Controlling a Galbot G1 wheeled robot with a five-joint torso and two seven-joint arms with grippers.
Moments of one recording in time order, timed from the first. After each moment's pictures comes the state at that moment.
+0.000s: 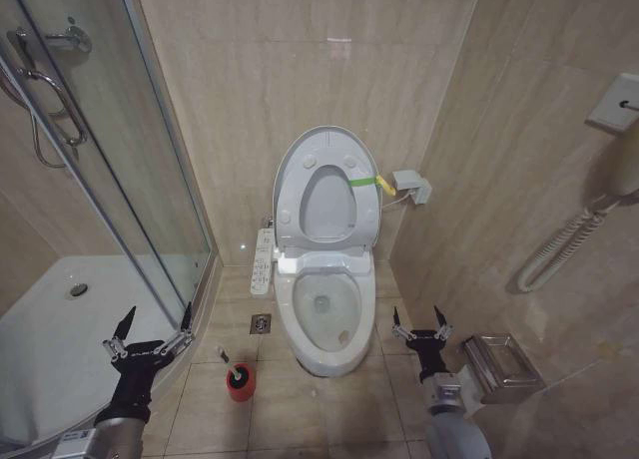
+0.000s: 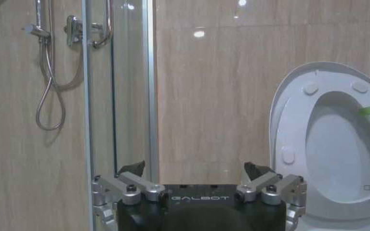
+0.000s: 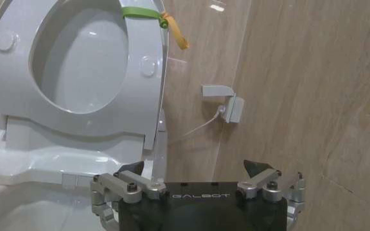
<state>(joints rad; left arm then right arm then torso) 1.77 -1.30 -0.69 -2.31 -0.28 -0.10 -0.15 -1.42 1.44 0.57 1.76 -0.03 0.19 0.16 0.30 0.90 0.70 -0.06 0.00</state>
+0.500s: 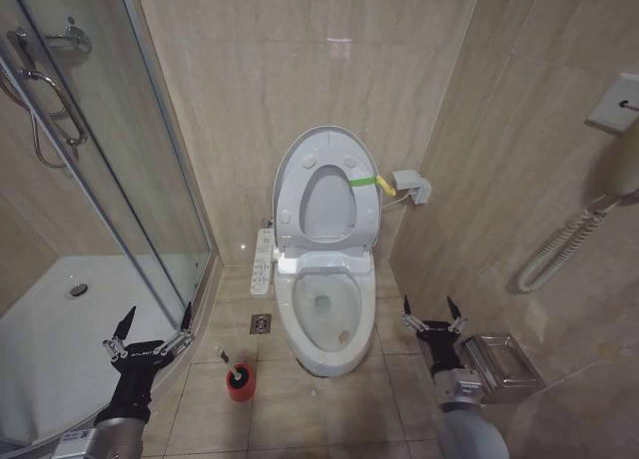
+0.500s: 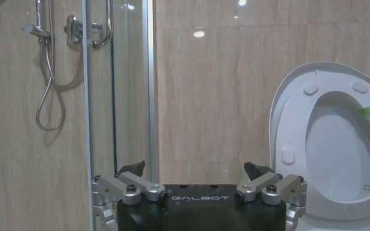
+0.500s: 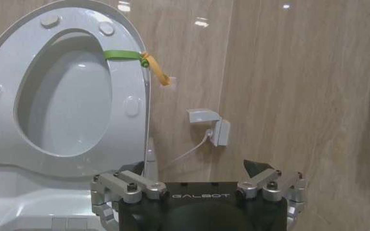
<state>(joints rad) 1.77 -1.30 -0.69 -2.31 -0.28 -0.10 -0.15 -1.48 1.42 0.60 1.94 0.05 0.13 0.17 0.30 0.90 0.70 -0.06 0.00</state>
